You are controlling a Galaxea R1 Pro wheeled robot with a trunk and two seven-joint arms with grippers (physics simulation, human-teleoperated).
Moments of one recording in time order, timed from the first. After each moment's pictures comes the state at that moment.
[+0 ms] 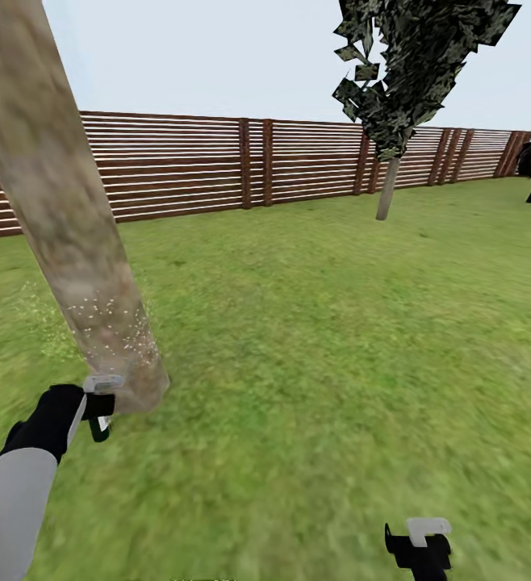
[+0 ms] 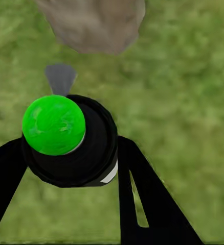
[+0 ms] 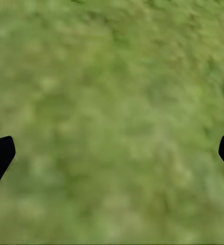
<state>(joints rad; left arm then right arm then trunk) -0.84 0.22 0.34 -0.65 -0.33 0.69 -0.19 -0.45 -0.09 -0.15 -0.11 0.26 -0.43 -0.21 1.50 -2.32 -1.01</state>
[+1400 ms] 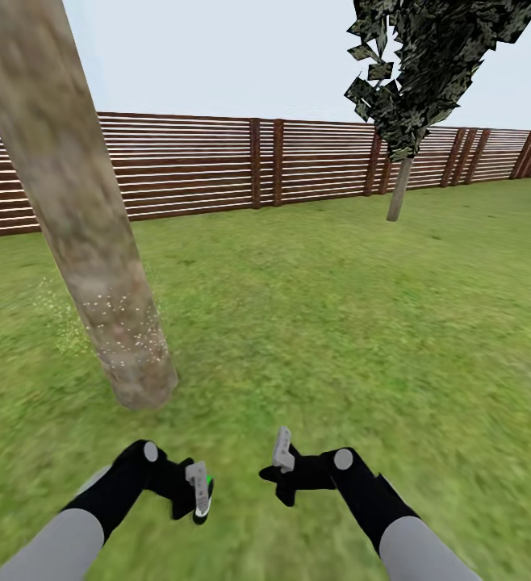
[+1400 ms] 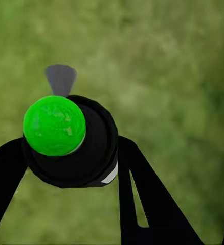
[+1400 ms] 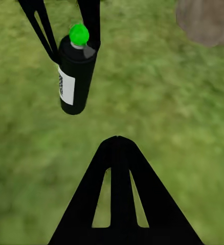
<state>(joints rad) -0.63 0.09 -0.20 -0.65 -0.77 0.07 -1.05 -0.61 0.11 0.15 -0.63 0.59 -0.18 0.92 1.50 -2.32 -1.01</state>
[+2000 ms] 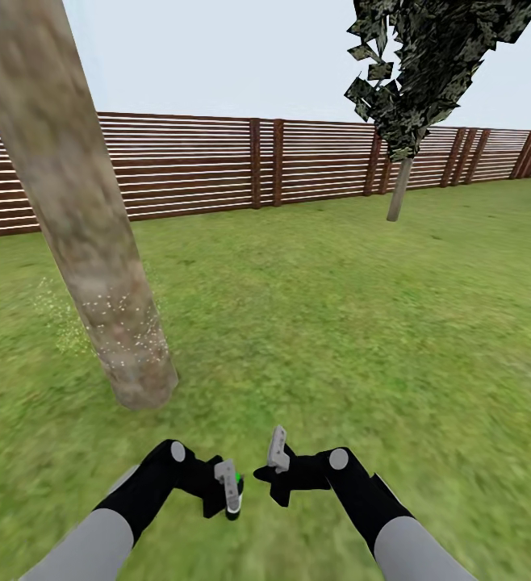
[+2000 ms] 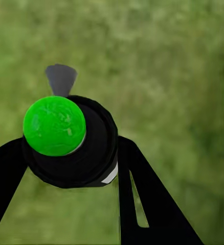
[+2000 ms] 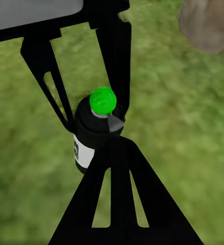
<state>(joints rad) -0.62 -0.02 -0.21 -0.66 -0.76 0.06 -1.02 -0.61 0.13 0.15 -0.63 0.59 -0.18 0.92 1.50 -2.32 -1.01</state>
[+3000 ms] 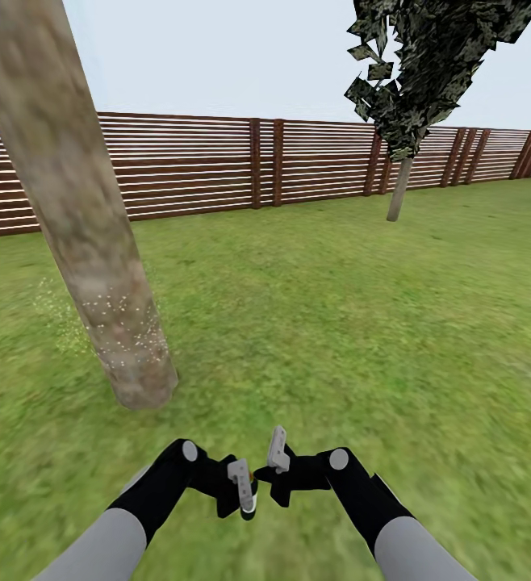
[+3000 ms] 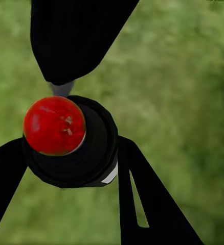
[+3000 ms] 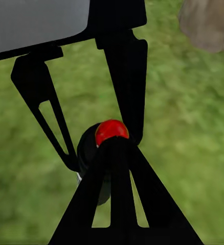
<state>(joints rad) -0.63 -0.08 -0.21 -0.66 -0.76 0.05 -1.03 -0.61 0.13 0.15 -0.63 0.59 -0.18 0.92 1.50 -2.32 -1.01</state>
